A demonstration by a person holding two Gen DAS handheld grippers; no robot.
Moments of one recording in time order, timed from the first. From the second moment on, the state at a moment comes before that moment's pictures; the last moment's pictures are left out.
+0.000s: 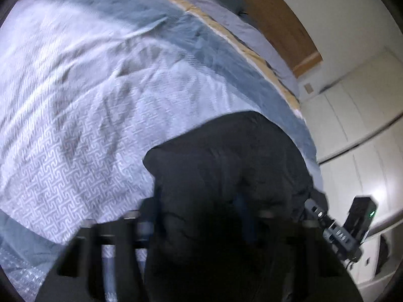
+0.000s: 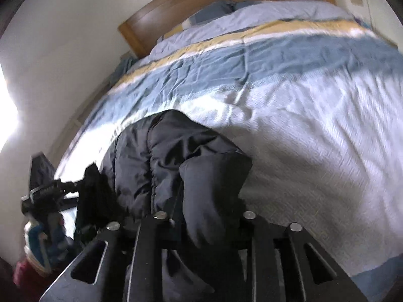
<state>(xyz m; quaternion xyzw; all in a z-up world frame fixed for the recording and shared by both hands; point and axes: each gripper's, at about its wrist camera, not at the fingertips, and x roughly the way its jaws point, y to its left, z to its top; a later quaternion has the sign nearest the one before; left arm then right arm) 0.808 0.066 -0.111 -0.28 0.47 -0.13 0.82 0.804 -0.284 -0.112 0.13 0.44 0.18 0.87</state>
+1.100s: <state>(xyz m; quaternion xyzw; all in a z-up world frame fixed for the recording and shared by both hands) 0.557 0.051 -0.070 -0.25 0.49 -0.18 0.82 0.573 -0.301 -0.093 0.08 0.44 0.22 0.87</state>
